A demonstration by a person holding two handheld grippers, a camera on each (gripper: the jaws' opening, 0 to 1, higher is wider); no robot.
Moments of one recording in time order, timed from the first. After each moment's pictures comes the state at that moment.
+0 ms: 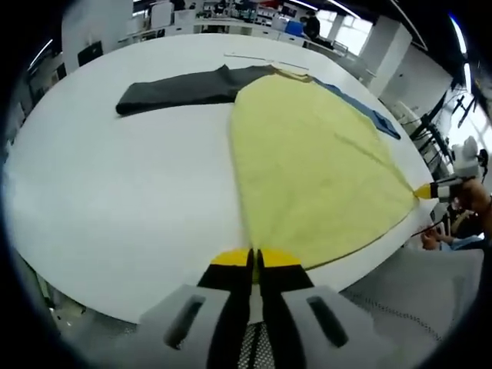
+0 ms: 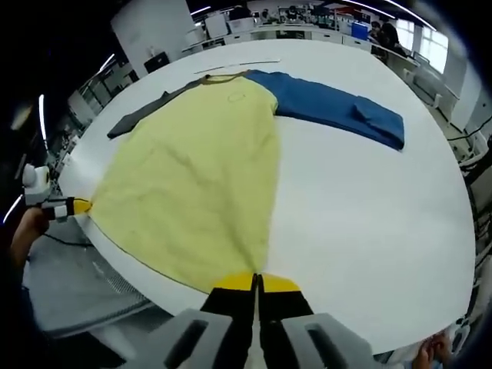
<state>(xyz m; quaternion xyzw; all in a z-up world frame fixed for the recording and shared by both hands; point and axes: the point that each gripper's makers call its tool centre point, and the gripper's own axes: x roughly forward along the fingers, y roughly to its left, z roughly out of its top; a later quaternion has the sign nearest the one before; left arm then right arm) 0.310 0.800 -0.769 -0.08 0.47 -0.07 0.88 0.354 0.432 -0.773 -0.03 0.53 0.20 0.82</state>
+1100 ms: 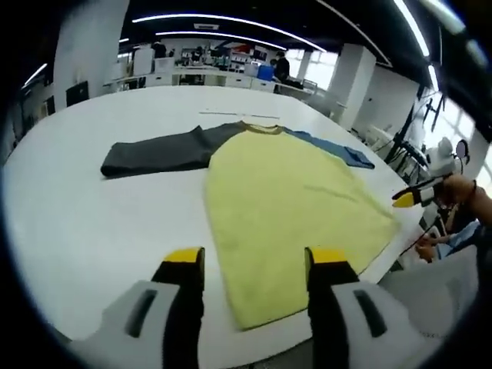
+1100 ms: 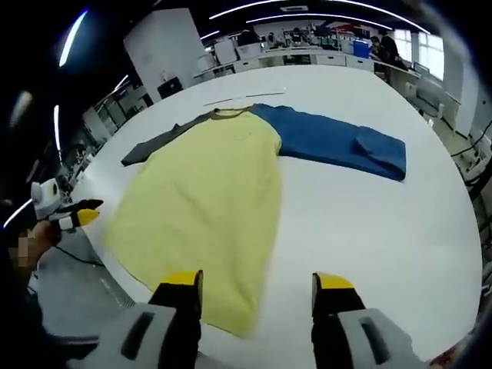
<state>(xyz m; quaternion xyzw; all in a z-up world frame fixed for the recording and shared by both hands) 0.347 0.785 -0.724 -0.06 0.33 -0.13 0.93 0.390 0.436 -0.747 0.01 0.46 0.23 0.86</state>
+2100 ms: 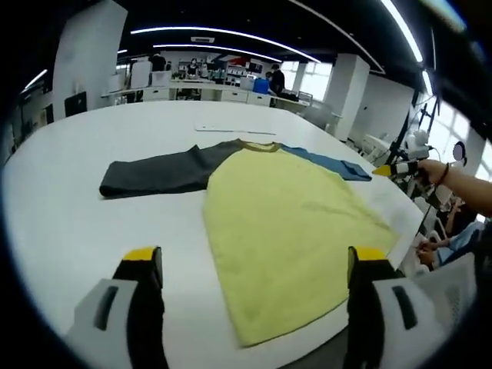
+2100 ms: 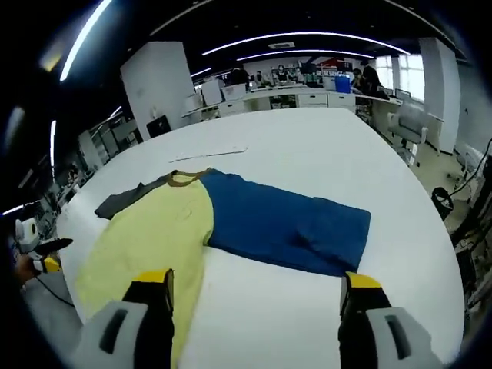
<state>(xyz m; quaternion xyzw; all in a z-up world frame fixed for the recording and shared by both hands) 0.366 0.785 -0.707 -0.06 0.29 -0.14 0.95 0.527 0.376 -0.718 0.01 0.34 0.20 0.92</state>
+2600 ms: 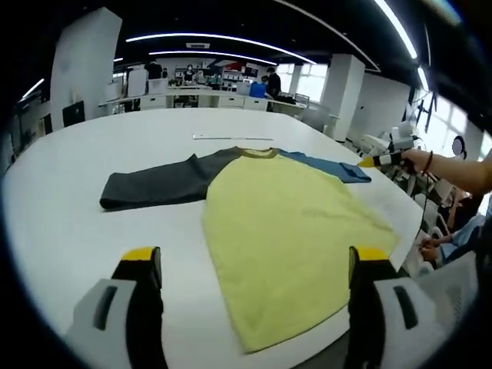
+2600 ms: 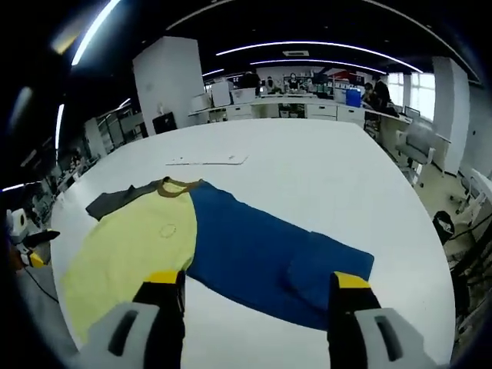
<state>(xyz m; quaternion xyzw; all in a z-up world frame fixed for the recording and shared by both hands) 0.371 0.782 -0.698 -0.05 0.27 -0.14 0.95 0.574 0.385 -0.720 -0.02 0.33 0.22 0.92</state>
